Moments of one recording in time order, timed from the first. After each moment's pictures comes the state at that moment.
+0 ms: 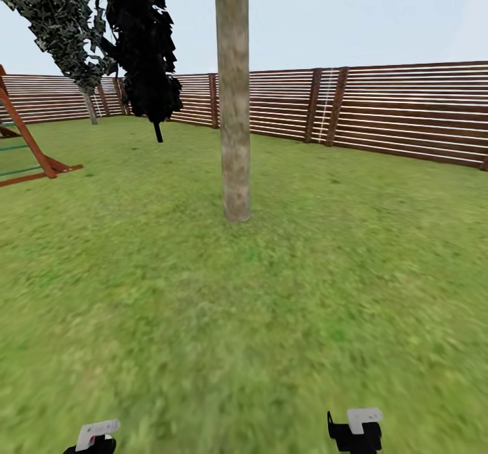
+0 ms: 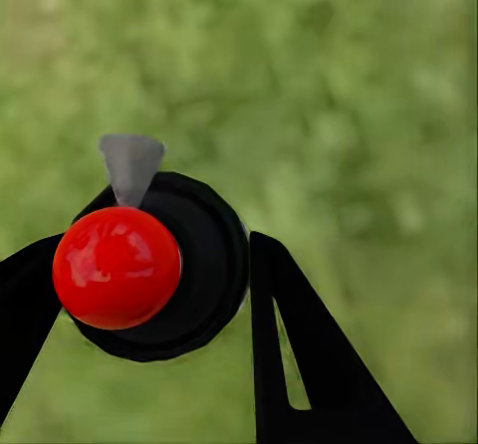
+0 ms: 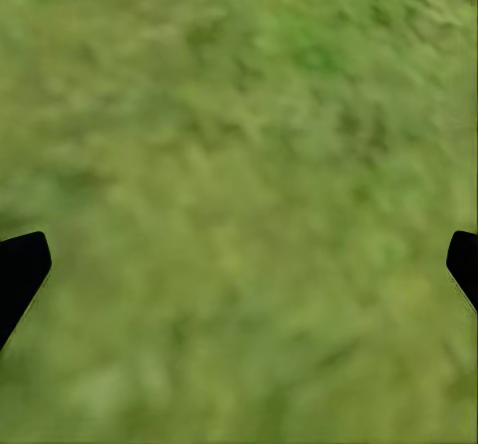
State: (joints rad) left arm -0.42 0.22 0.07 -0.07 0.12 -0.31 -0.13; right arm -0.41 -0.02 -0.38 -0.13 0.51 -0.50 -0.18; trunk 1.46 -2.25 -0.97
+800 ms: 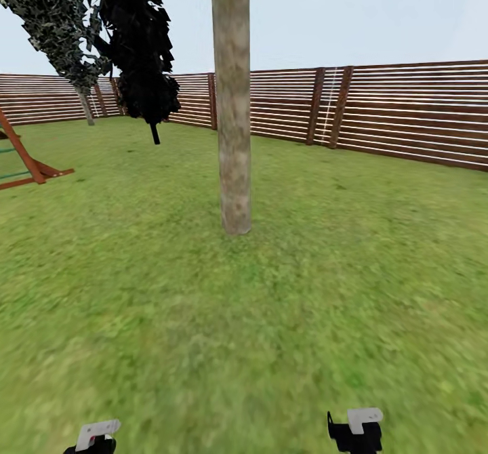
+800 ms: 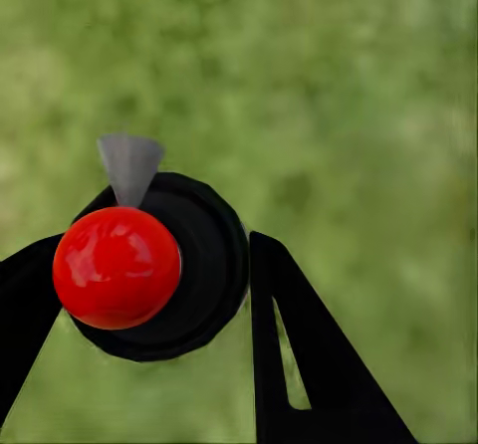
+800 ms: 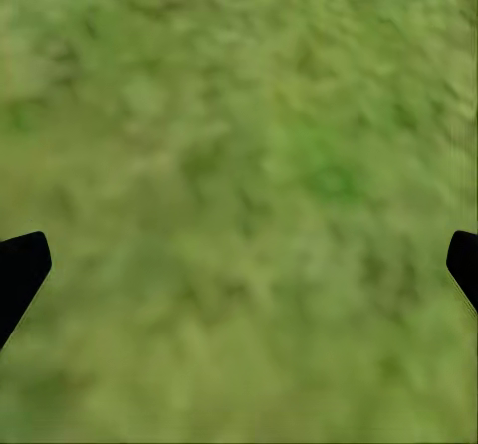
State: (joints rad) left arm -0.42 0.22 0.07 -0.07 0.12 -0.31 -0.13; right arm -0.41 -0.02 -0.38 -0.13 0.51 -0.50 -0.18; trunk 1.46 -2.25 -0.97
